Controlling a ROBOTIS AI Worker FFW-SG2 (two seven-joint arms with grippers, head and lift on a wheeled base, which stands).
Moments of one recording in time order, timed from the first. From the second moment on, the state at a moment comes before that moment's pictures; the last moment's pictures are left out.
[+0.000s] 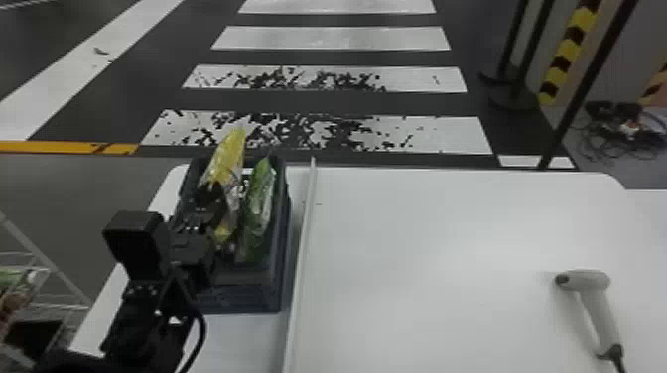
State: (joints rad) left arm 0.39 0.21 -0.04 -2.13 0.14 0.22 0.17; right arm 1.21 -0.28 0.07 -2.13 0.00 -0.96 -0.19
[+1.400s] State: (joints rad) left arm 0.45 0.28 -0.25 -2.67 -0.02 0.61 0.13; right arm 1.19 -0.28 0.11 -2.13 0.02 -0.95 -0.19
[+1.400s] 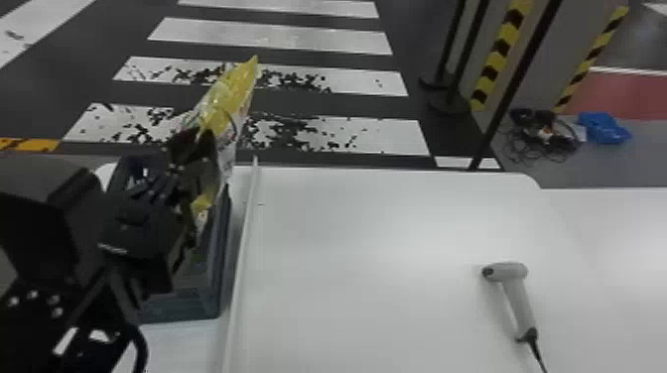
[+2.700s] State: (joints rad) left arm 0.37 0.28 -0.56 -2.37 -0.18 0.55 0.08; right arm 1.18 -0.29 0.11 -2.12 0.02 -0.95 -0.19
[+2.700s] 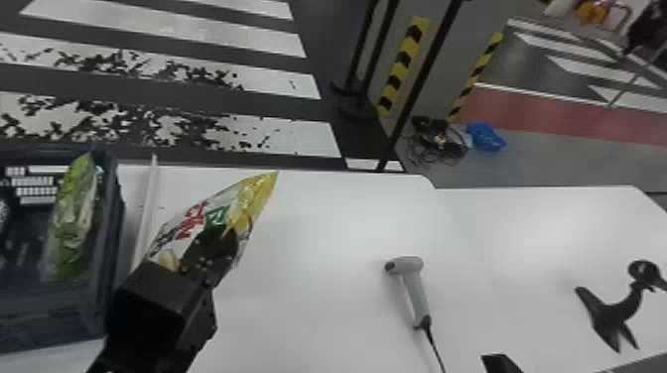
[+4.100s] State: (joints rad) left arm 0.12 0.15 -0.73 -1.80 -0.09 0.28 -0.06; right arm 1.15 -0.28 0.11 -2.10 0.01 -0.91 -0.19
